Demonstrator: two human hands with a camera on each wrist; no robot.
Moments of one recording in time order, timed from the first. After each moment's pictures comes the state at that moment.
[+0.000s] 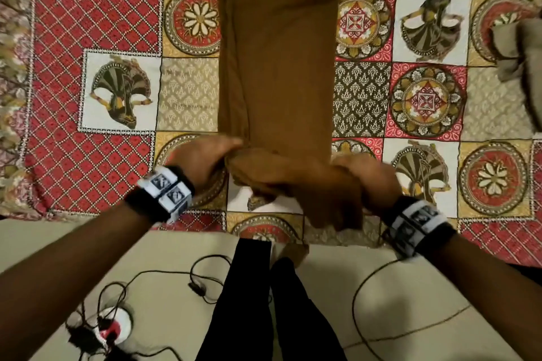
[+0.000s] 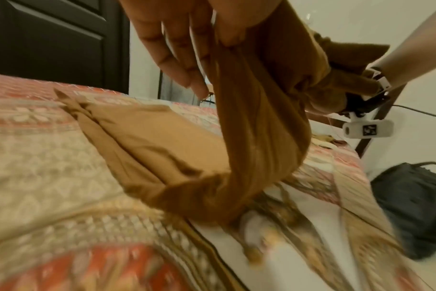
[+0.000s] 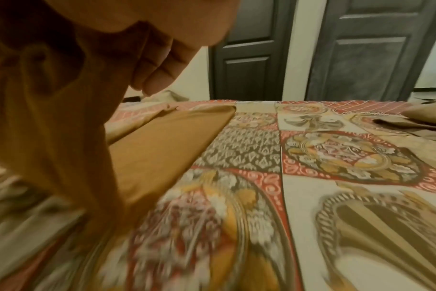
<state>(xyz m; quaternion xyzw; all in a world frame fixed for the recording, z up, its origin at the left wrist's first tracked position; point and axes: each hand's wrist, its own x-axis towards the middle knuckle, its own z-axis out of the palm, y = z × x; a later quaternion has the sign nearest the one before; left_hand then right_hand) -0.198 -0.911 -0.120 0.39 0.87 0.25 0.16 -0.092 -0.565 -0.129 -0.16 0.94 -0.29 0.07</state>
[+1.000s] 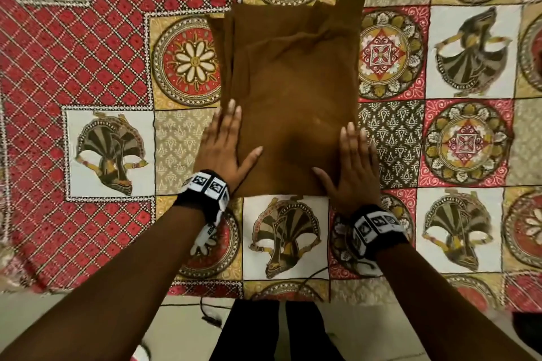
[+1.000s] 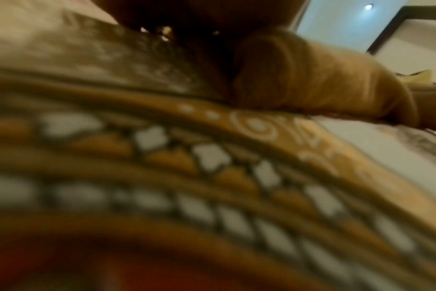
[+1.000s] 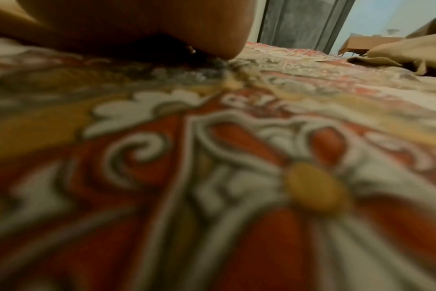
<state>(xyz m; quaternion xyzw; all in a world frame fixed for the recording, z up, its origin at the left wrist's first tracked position) -0.317 -0.880 -0.242 0.18 0.96 0.11 0.20 -0.199 -0.609 -0.247 0.09 0.98 -0.14 0.11</state>
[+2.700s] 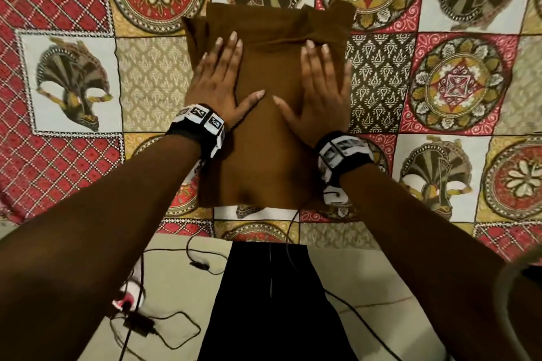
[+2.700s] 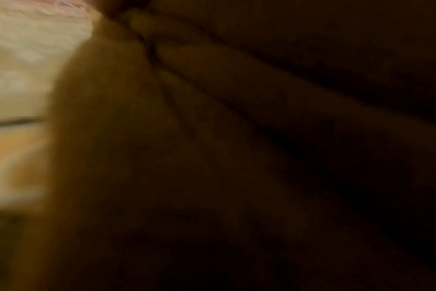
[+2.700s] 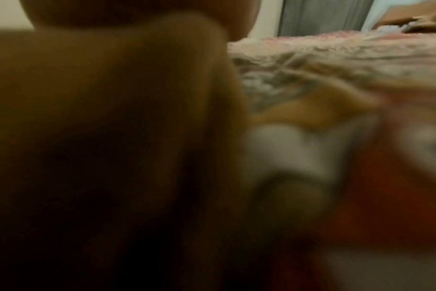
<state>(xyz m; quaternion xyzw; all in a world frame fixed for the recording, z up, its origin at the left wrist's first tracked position) -0.301 -0.833 -0.247 0.22 0.96 0.04 0.20 -0.224 -0.617 -0.251 0.04 0.99 -0.11 0.05</state>
